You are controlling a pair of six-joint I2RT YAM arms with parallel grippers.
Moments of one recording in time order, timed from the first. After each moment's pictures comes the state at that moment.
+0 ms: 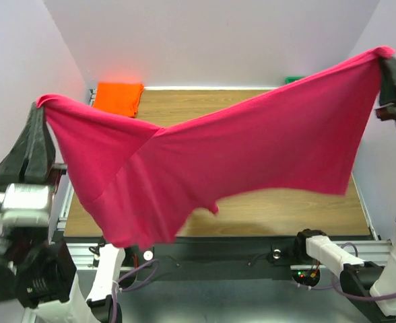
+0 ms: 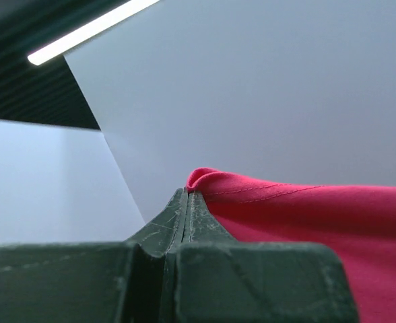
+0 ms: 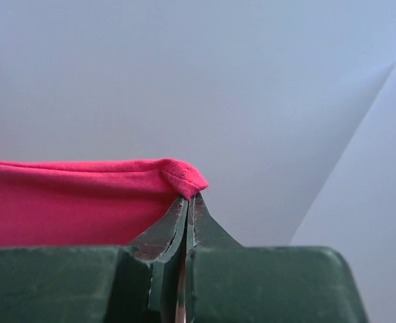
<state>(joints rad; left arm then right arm) 0.18 0.66 1.67 -0.15 0.37 0.21 0.08 1.01 2.07 -0.53 -0.17 -0.32</state>
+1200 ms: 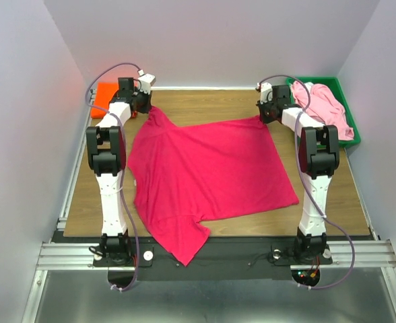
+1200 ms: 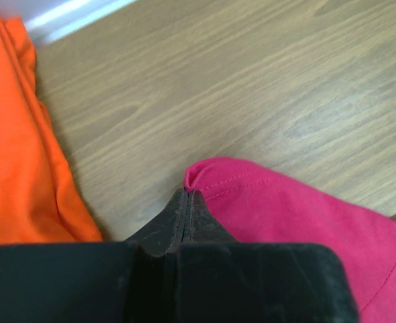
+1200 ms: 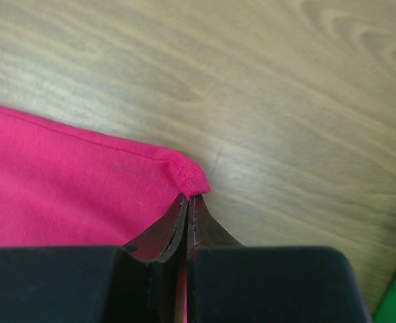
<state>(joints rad) 0.00 2.38 1.98 -0.25 0.38 0.29 0.08 2.27 1.75 -0.25 -0.21 -0.29</state>
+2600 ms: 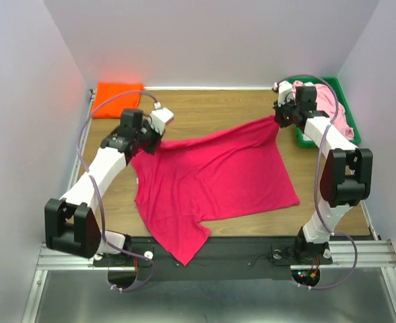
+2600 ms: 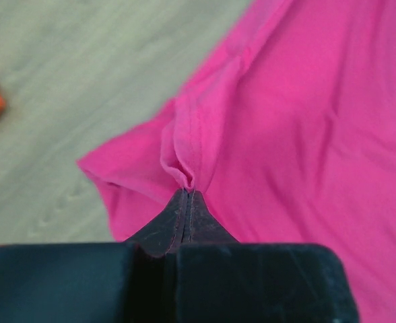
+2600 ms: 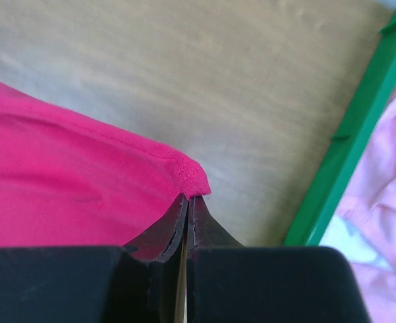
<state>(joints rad) -0.24 1.36 1.09 -0.43 0.27 0.38 0.01 1.80 1.40 -0.27 -0.31 -0.38</state>
